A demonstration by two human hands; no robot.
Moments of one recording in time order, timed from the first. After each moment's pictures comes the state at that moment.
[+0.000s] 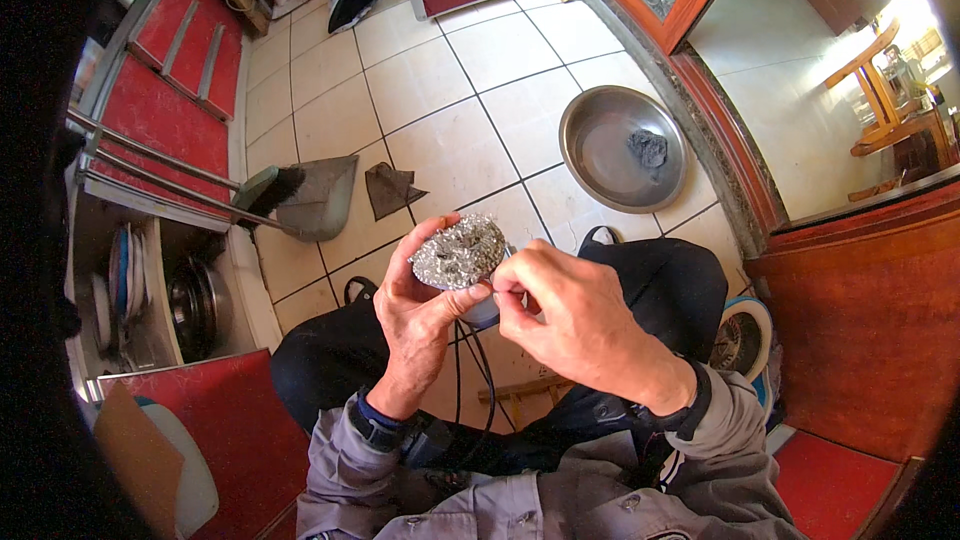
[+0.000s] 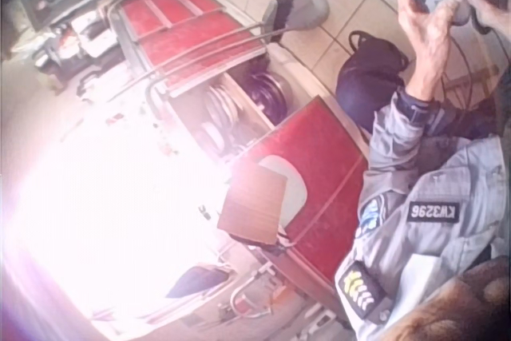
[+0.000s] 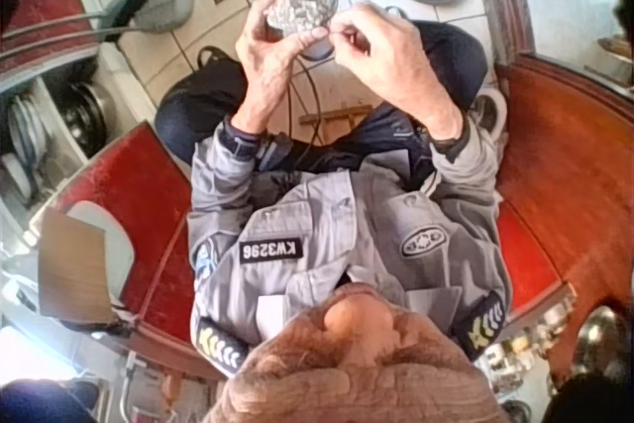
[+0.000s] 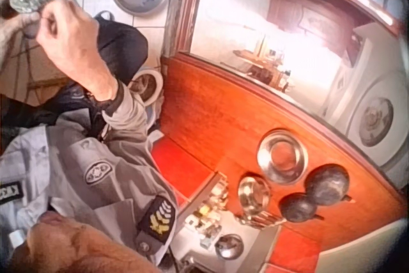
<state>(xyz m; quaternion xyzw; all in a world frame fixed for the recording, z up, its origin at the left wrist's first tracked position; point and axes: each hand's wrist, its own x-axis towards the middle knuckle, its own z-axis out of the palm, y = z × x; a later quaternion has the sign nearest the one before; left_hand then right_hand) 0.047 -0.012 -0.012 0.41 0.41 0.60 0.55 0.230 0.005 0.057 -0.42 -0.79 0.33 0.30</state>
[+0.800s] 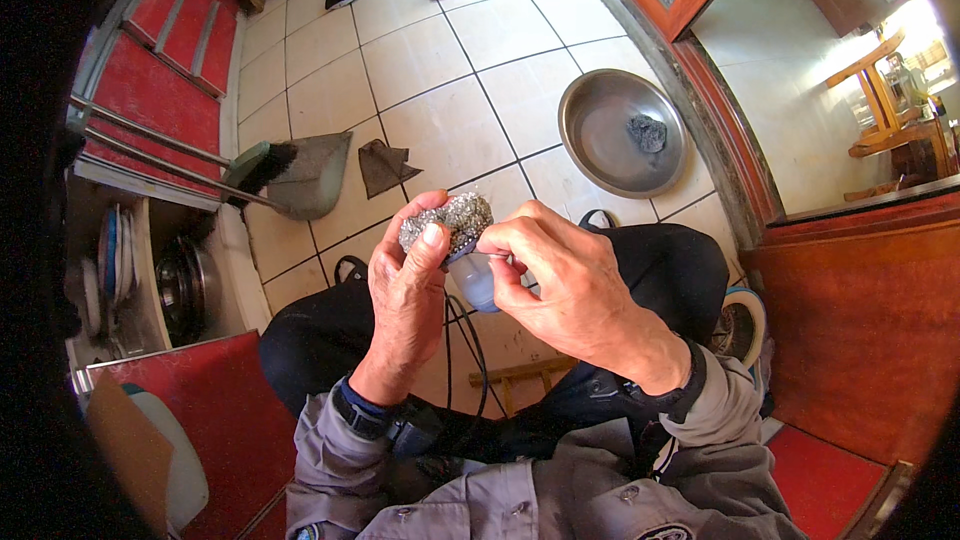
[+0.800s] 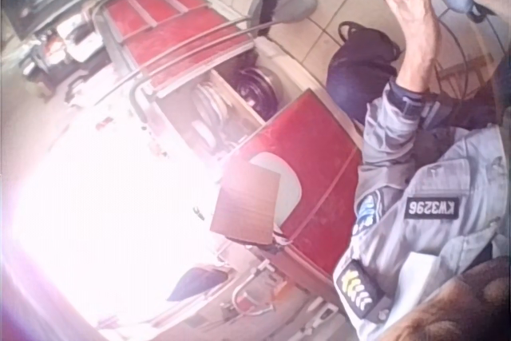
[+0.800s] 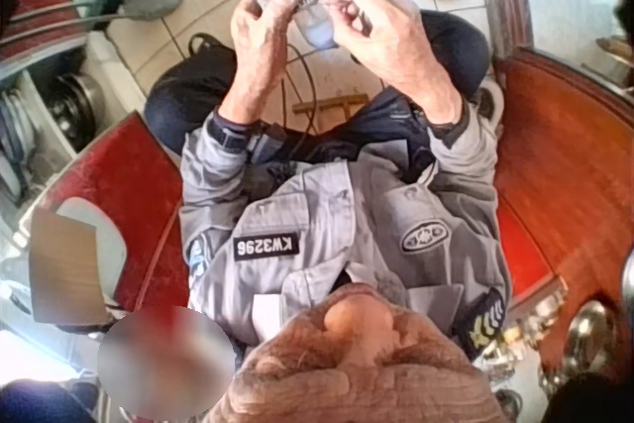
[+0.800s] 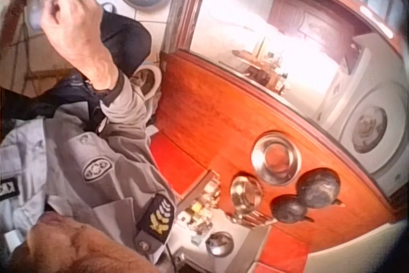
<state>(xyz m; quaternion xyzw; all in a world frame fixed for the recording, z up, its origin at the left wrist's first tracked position) 0.044 -0.007 -0.011 0.23 0.40 0.60 0.65 0.222 0.014 0.047 -0.40 -0.80 0.30 0.34</state>
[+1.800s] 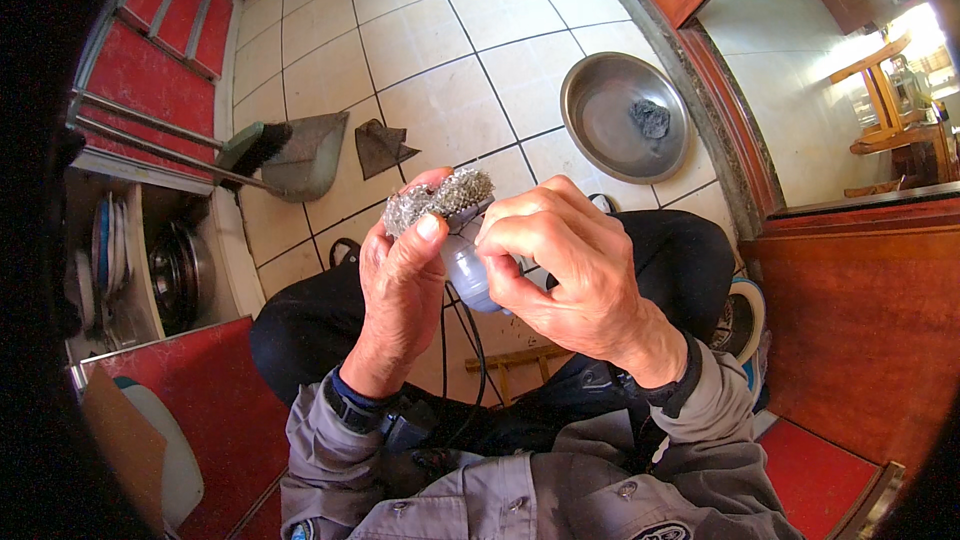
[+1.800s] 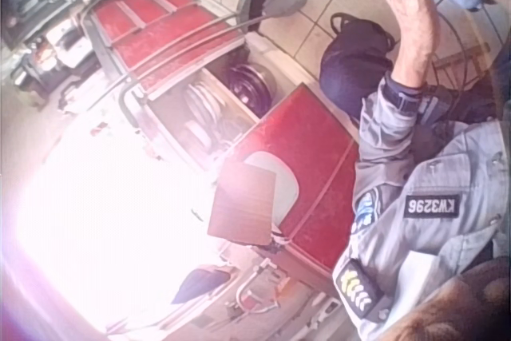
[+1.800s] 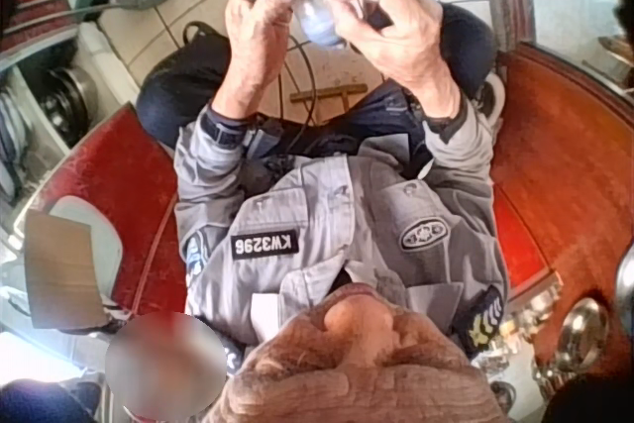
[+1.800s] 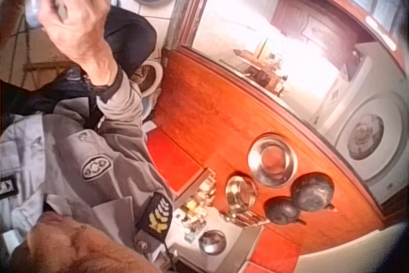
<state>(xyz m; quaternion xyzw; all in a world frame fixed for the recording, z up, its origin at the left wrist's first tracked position) 0.041 -0.008 0.001 0.25 0.37 0.59 0.67 0.218 0.020 0.043 -0.31 -0.81 0.23 0.44</state>
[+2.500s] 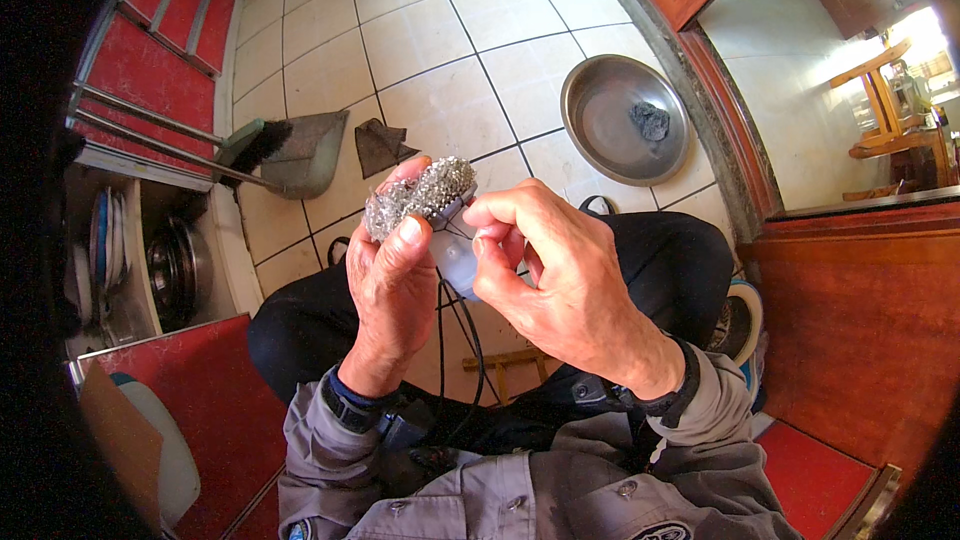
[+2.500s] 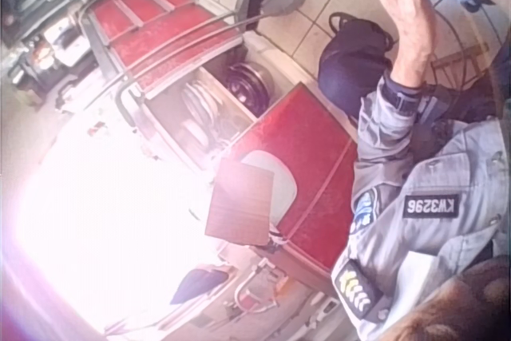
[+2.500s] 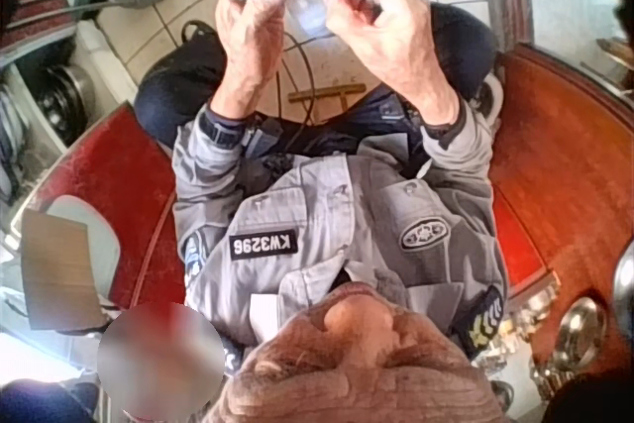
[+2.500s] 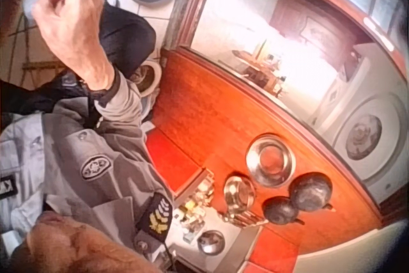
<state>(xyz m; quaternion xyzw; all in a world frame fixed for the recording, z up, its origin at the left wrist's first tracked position) 0.042 -0.011 0.000 0.26 0.35 0.65 0.62 0.207 0.008 0.053 -0.42 -0.73 0.36 0.39</state>
